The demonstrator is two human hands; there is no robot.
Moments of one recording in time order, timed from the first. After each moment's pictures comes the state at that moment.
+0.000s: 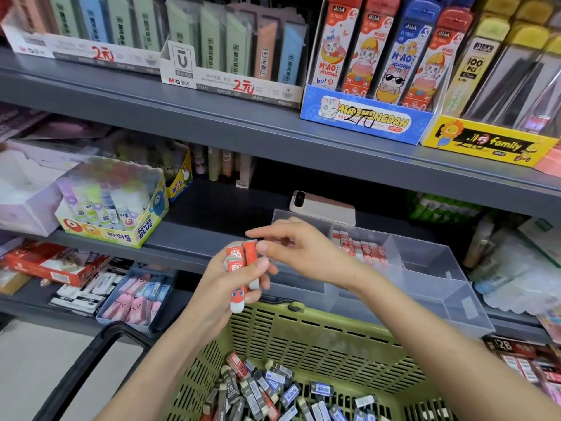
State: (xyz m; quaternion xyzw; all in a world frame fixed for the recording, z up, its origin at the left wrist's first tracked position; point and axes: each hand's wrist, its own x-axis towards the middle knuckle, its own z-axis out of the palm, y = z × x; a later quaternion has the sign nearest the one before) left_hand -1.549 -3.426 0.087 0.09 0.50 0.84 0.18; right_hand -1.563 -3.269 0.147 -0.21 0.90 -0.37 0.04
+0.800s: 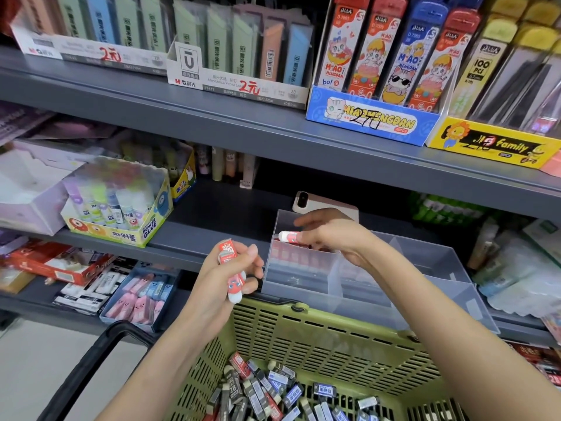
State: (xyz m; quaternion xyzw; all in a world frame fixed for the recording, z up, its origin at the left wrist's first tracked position) left_hand -1.553 -3.428 0.088 0.00 0.47 0.87 0.15; right_hand -1.601 -3.229 0.136 0.07 0.86 -0.49 0.12
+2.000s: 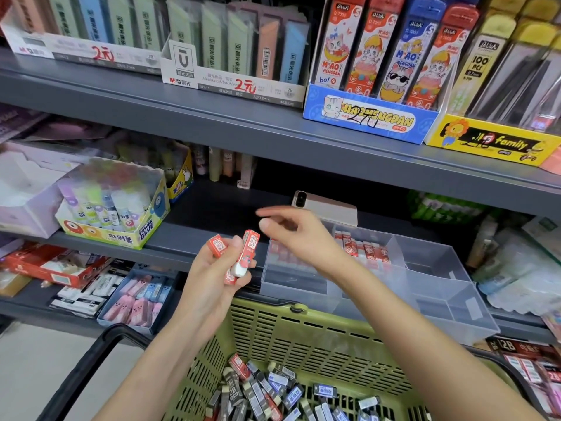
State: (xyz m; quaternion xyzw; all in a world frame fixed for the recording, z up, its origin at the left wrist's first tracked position) left_hand -1.562 -3.429 0.080 -0.04 0.45 0.89 0.10; right_hand -1.588 -3.275 0.130 -0.06 0.86 -0.51 0.00
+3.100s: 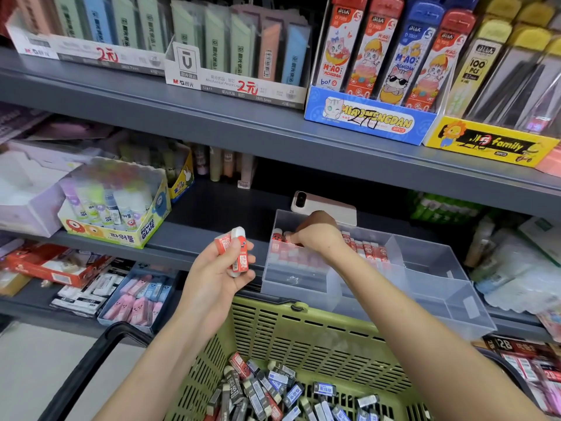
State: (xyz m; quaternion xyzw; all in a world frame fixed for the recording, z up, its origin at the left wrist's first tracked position) left_hand -1.560 -3.431 0.080 -0.04 0.43 0.89 0.12; right_hand -1.633 -3.250 0.108 0.18 0.96 -0.22 0.08
